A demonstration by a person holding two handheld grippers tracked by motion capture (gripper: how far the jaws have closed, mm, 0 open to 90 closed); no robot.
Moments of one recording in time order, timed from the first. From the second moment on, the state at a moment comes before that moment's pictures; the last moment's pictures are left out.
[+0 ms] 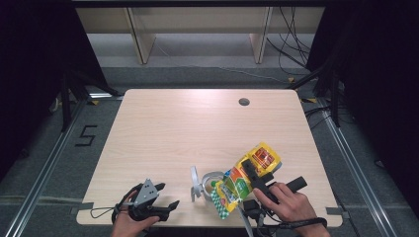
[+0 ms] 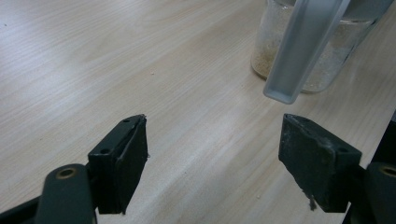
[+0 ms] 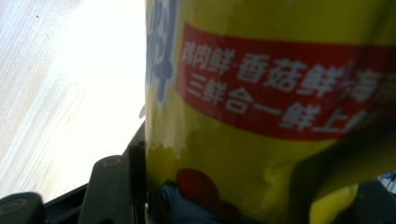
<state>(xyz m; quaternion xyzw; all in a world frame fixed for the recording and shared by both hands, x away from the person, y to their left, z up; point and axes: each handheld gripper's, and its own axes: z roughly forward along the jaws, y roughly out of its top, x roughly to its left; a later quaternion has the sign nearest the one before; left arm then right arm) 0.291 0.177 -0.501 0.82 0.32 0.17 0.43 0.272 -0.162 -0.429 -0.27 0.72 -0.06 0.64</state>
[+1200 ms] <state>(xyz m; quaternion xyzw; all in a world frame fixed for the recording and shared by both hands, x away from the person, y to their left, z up) 0.291 0.178 -0.501 0.82 0.33 0.16 0.44 0.266 -0.163 -0.425 -0.28 0.71 -0.07 0.64</state>
